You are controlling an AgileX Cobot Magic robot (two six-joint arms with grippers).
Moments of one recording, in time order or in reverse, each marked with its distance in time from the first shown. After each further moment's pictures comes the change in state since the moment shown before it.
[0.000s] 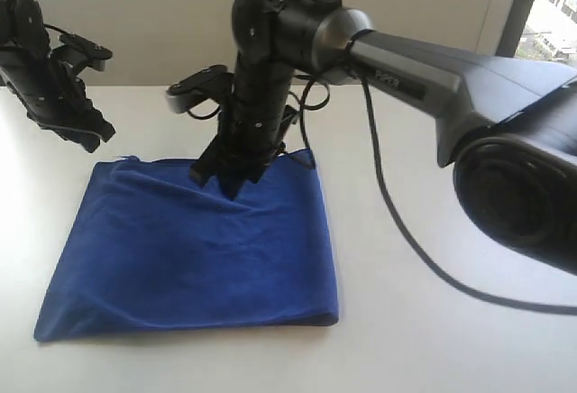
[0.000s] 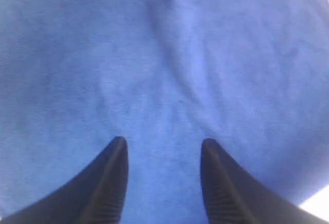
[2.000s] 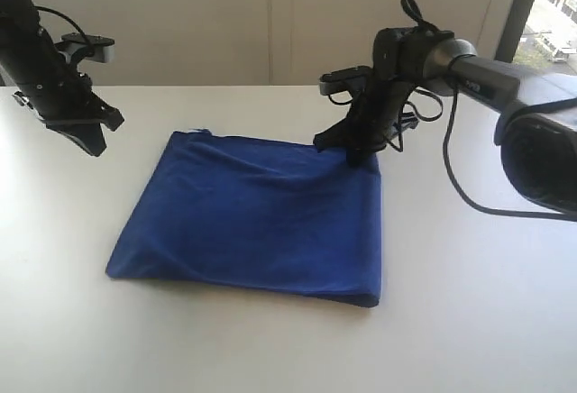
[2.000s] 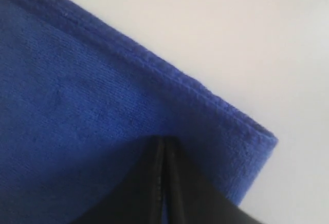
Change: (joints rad) left arm 0.000 -0.062 0.000 -0.229 0.231 0.042; right arm -0.362 0.185 -0.020 -0.062 -0.208 0.130
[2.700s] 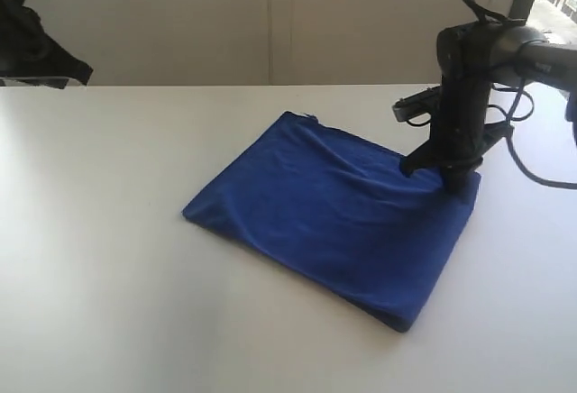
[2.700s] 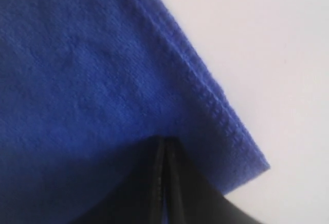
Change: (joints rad) left arm 0.000 -0.401 0.395 0.073 -0.499 -0.076; right arm -0.135 -0.127 0.207 -0.233 0.191 -0.011
